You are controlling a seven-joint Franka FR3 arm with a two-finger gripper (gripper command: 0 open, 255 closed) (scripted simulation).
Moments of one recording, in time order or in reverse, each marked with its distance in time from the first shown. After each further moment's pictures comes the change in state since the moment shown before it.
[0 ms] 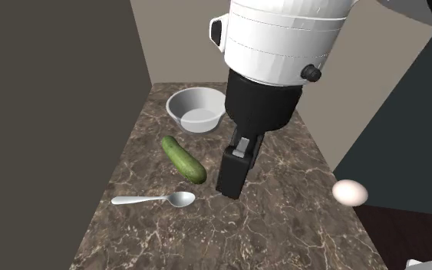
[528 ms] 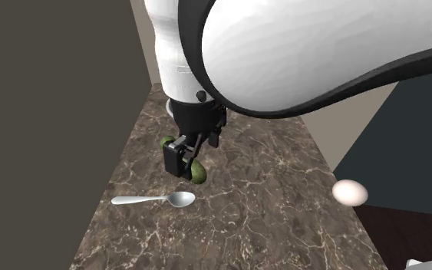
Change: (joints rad) arm -0.033 0.312 -0.022 0.244 -0.052 0.010 0.112
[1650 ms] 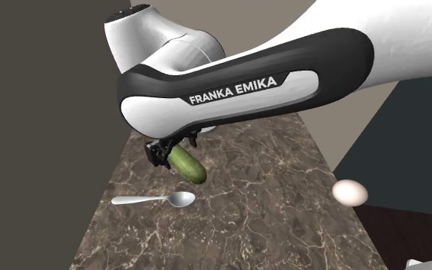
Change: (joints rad) arm -0.044 0.442 -0.056 0.398 -0.027 -0.037 0.119
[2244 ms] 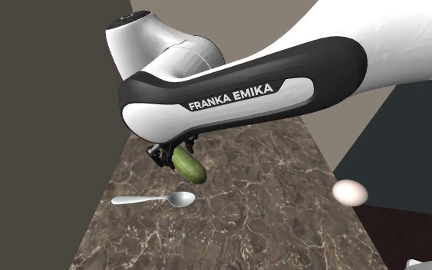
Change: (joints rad) arm 0.001 0.008 0.001 -0.007 0.000 0.017 0.003
